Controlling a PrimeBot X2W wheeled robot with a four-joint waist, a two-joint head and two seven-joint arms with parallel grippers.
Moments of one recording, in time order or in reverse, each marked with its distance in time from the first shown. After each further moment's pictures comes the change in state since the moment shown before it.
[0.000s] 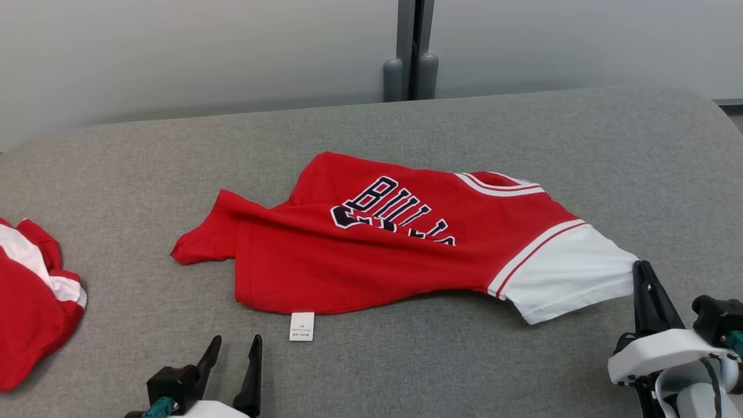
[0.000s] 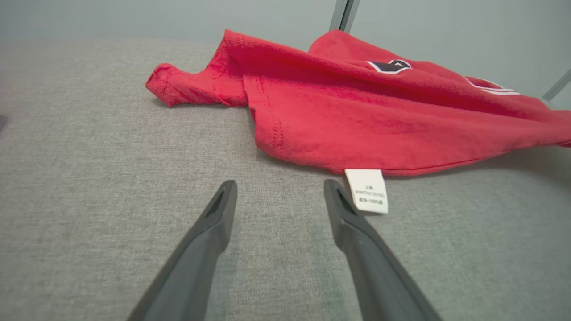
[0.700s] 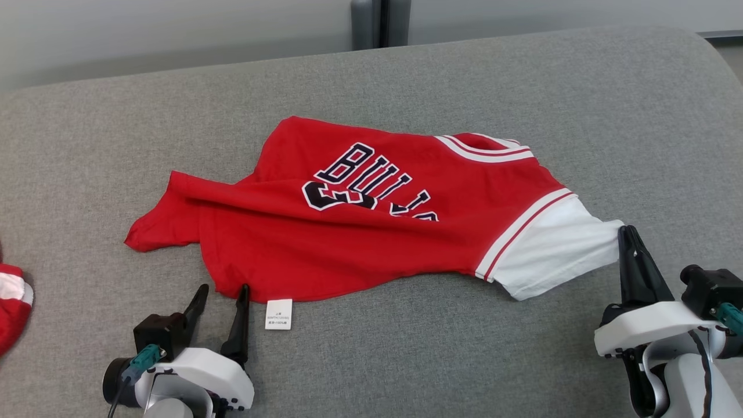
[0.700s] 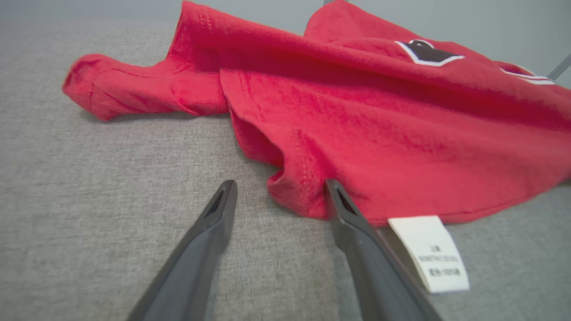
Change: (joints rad) left arm -0.166 0.000 0.048 0.103 0.030 -0.036 0.000; right arm -0.060 0.004 0.042 -0.062 0.000 0.000 0.000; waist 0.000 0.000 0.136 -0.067
